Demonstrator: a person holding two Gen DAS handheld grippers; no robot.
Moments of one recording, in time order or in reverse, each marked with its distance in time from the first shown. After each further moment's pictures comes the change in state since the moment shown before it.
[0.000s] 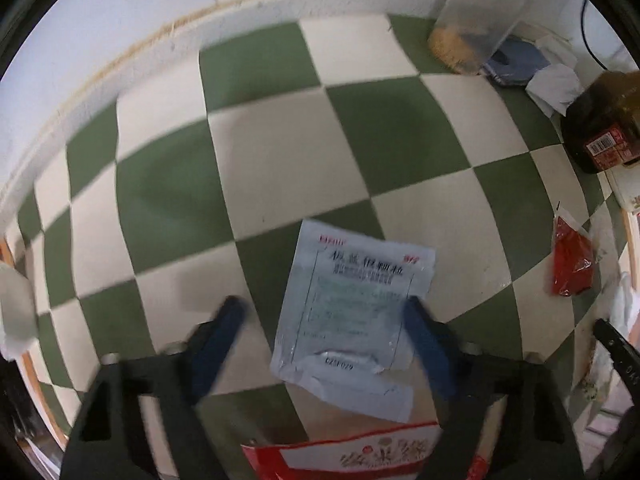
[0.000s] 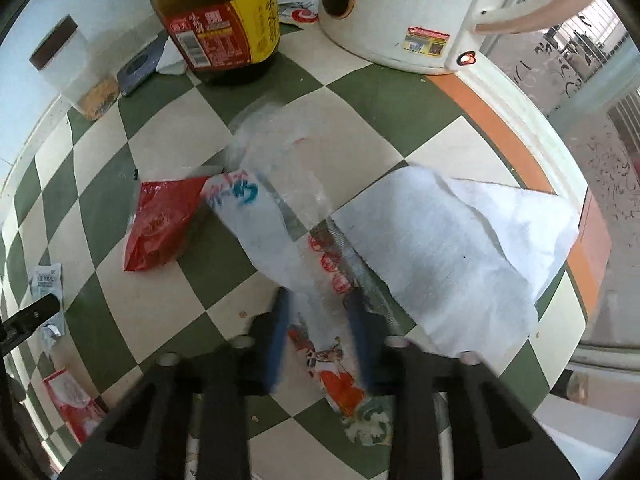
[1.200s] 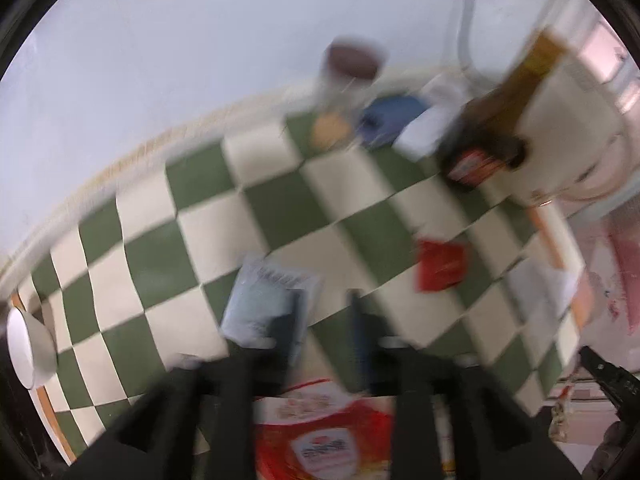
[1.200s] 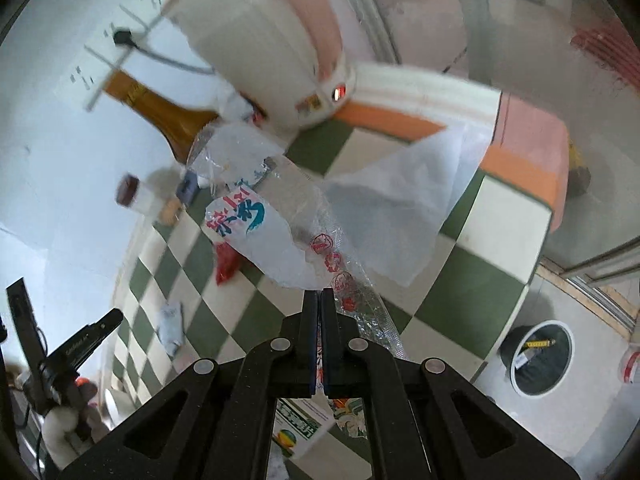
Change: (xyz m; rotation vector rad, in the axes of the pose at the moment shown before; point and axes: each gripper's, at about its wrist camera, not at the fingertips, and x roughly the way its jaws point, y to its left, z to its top) left arm -0.086 -0.041 -0.003 0.131 -0.140 -0.133; right arm -0.099 -0.109 -0.090 0.347 -0.141 0.339
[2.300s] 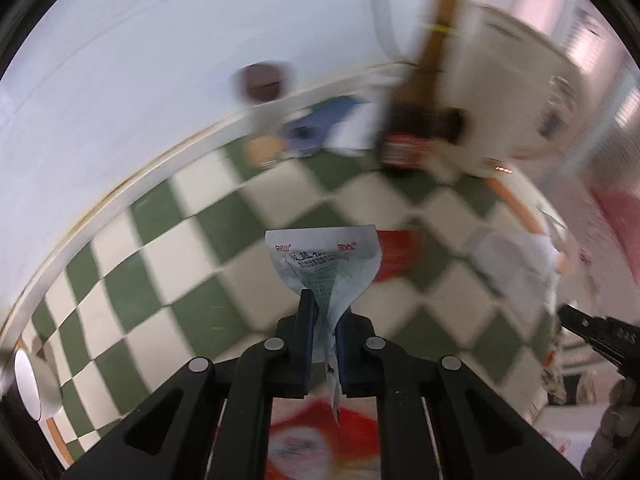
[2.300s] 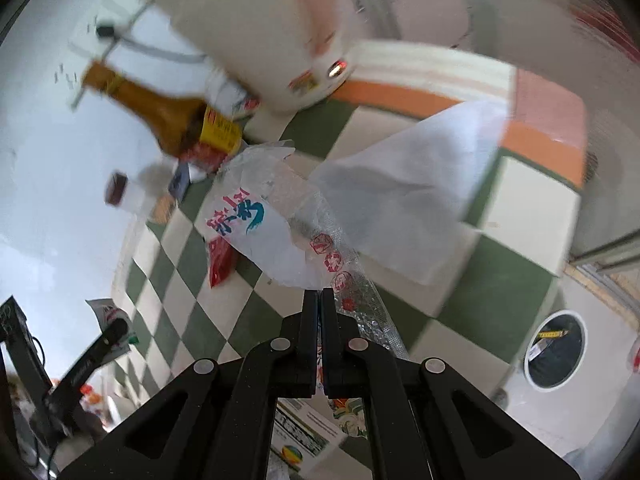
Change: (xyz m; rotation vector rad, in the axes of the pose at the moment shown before) left arm -0.042 -0.091 -0.019 0.225 -0.088 -0.062; right arm -0.002 -0.029 -0.008 0.083 -0.044 0.056
